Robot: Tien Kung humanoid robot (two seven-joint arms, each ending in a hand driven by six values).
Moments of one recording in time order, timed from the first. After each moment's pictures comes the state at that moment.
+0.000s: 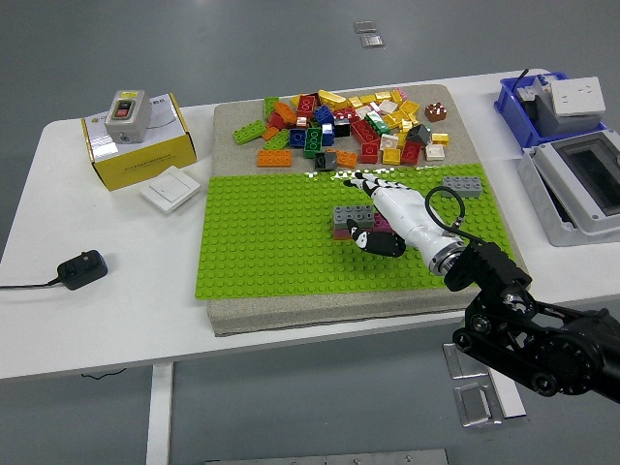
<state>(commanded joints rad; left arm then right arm) -0.01 0.05 -1.23 -0.18 1.02 0.08 0.02 0.59 -0.25 0.50 1.19 -1.79 -0.38 -0.14</state>
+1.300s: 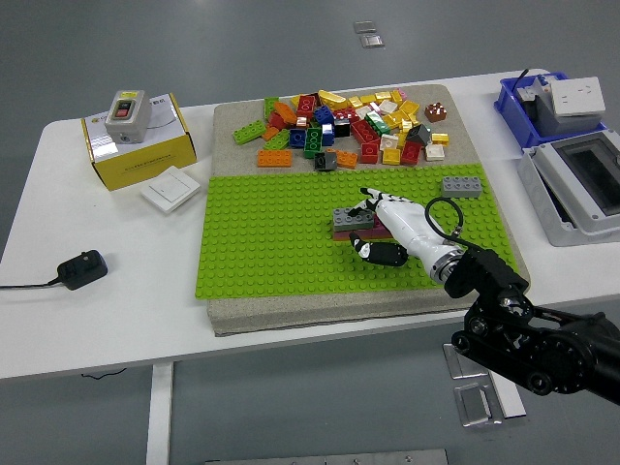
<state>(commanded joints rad) -0.02 0.05 -1.23 -0.18 1.02 0.08 0.03 0.61 -0.22 0.44 1.11 -1.73 -0.36 -0.14</state>
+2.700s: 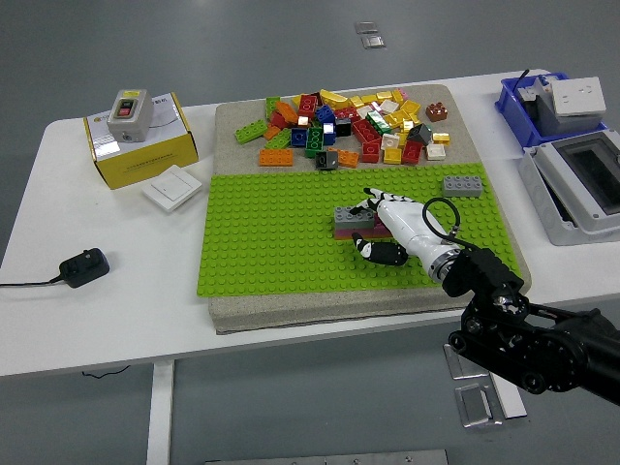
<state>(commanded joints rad) -0.02 0.05 -1.22 -0.18 1.01 0.08 0.03 0.62 -0.21 0.44 1.07 -1.78 -0.34 -0.17</state>
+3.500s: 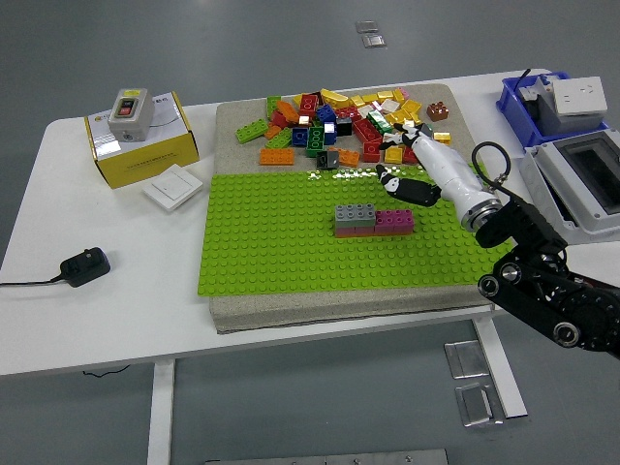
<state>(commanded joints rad) -0.01 0.05 -1.23 -0.18 1.01 0.08 0.02 0.64 -0.33 0.67 1.11 -1.65 -0.37 -0.11</state>
